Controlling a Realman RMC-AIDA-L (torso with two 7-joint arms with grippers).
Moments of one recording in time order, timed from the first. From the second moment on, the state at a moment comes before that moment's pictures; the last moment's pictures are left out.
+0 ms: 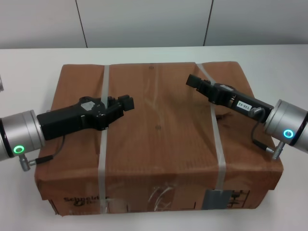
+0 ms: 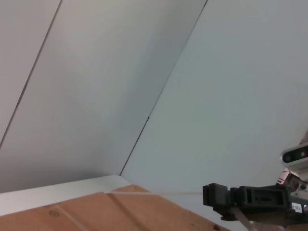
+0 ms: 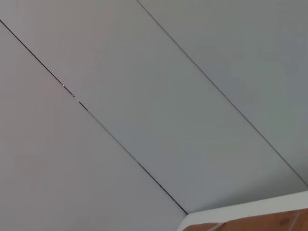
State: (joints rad) left arm -0.45 -2.04 1.20 0.53 1.35 1.37 -1.44; right arm 0.60 2.08 -0.70 -0.11 -1.52 -1.34 1.38
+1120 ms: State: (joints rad) left arm -0.44 -2.04 1.19 0.53 1.34 1.38 -1.44; right arm 0.60 2.08 -0.70 -0.11 -1.51 -1.35 1.37
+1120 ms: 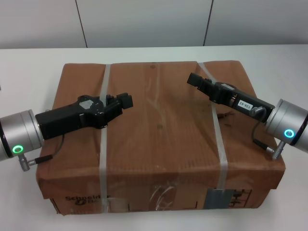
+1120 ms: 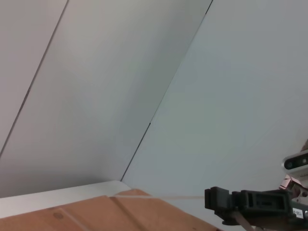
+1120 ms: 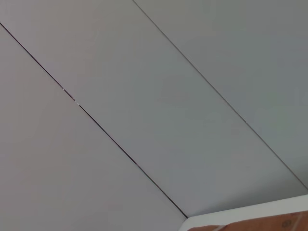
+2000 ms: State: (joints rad) left arm -0.44 -2.04 1.19 0.54 1.34 1.38 -1.44; right arm 0.59 2.08 -0.70 -0.11 -1.49 -1.35 1.37
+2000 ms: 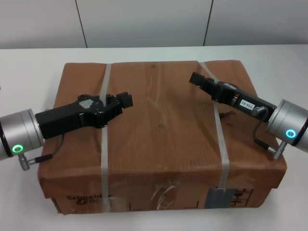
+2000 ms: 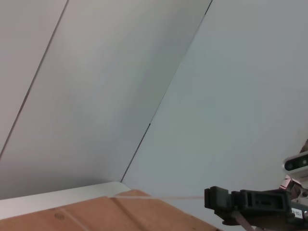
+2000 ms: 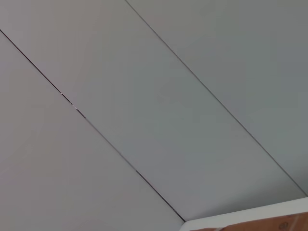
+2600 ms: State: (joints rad) left arm -0.44 -2.04 1.19 0.54 1.33 1.38 -1.44; right arm 0.59 2.08 -0.70 -0.11 -1.49 -1.35 1.36
